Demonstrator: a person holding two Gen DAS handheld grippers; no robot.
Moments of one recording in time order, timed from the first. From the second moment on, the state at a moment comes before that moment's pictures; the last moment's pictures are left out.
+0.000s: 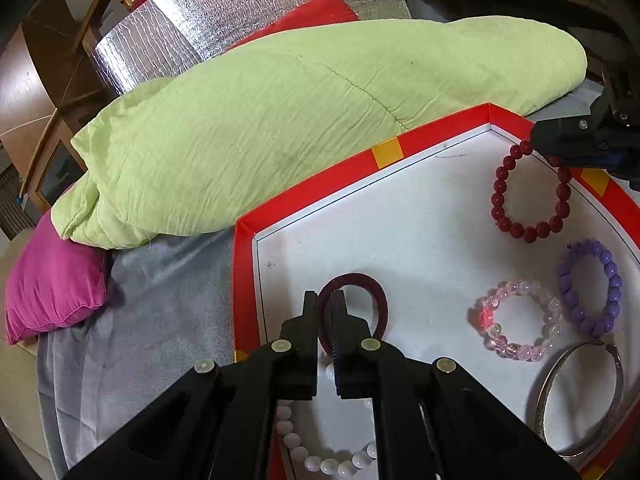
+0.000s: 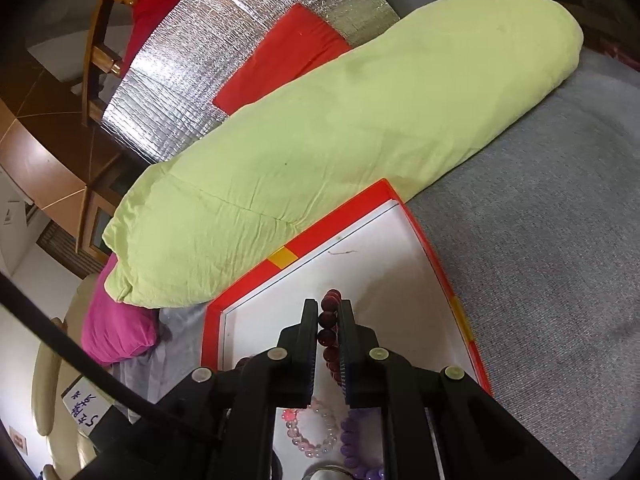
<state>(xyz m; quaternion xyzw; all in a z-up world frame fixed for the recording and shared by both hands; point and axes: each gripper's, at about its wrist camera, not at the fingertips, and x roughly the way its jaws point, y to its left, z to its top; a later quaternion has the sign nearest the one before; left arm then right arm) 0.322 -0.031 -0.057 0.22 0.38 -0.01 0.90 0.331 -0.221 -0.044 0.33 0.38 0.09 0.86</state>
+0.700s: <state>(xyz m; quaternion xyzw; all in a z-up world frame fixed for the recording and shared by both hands) 0.320 -0.033 -0.056 0.24 0.37 0.00 0.90 0.328 -0.225 -0.044 0.31 0.40 0.06 0.86</state>
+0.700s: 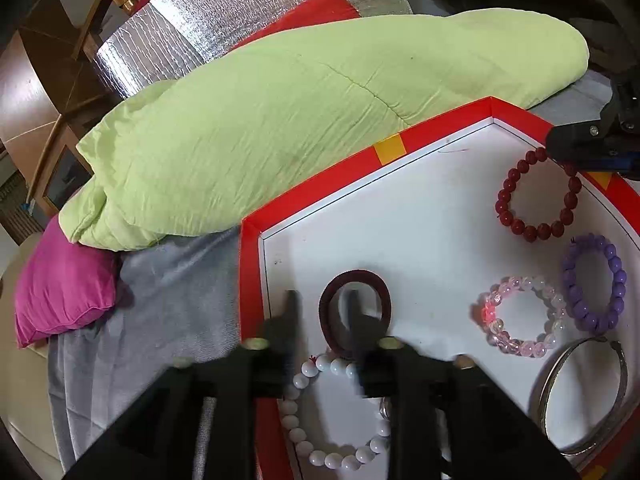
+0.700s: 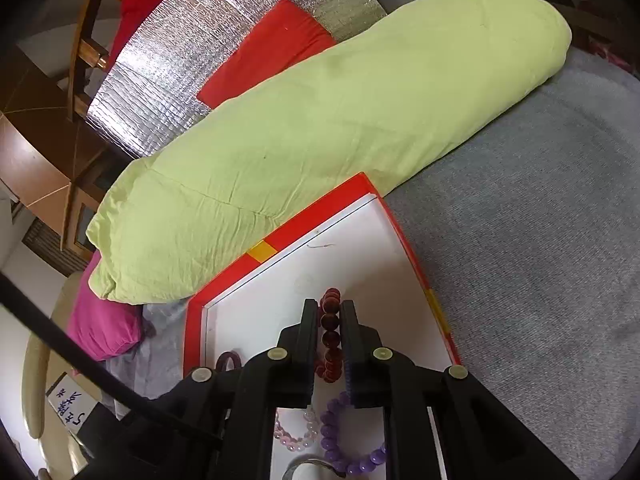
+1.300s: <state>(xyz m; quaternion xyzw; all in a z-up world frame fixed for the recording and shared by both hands) 0.293 -0.034 -0.025 0.23 0.36 0.02 0.90 0.310 -0.234 -0.018 0.29 0.37 0.06 0.88</state>
